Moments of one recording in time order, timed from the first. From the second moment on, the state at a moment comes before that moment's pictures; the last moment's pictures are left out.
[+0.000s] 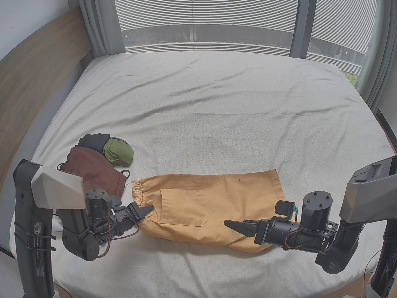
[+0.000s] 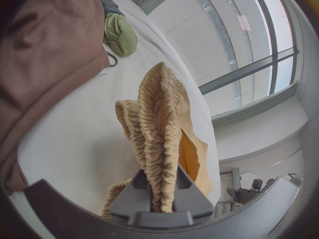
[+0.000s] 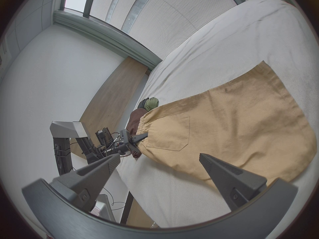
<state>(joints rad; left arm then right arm) -0.22 2.44 -0.51 -1.53 -0.38 -0.80 0.59 2.18 -0.32 -1.54 0.32 0.65</state>
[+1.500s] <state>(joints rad) -0.33 2.29 -0.44 -1.54 -0.43 -0.74 0.52 2.18 -0.33 -1.54 0.33 0.65</state>
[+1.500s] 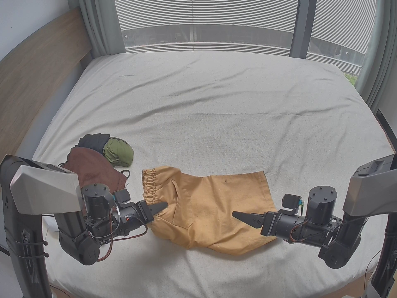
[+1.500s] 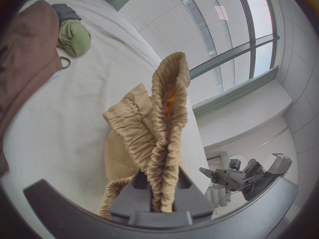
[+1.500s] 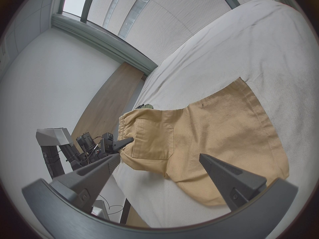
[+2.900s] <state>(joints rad) -0.56 2.36 -0.70 -1.54 -0.41 -0.91 0.41 2.13 -0.37 -1.54 0.33 0.65</state>
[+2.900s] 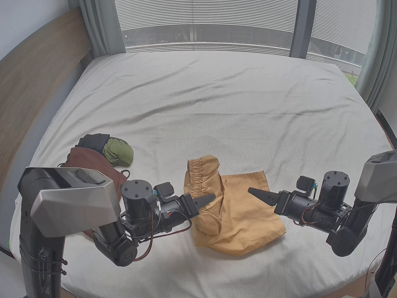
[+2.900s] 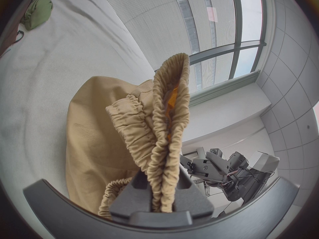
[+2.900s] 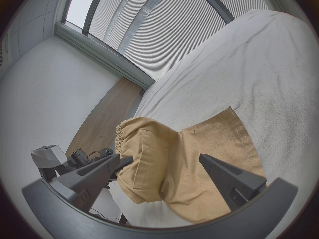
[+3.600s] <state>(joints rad) -0.66 2.44 -0.85 -1.50 -0.41 -0.99 0.38 2.11 -0.38 -1.54 0.34 0.65</state>
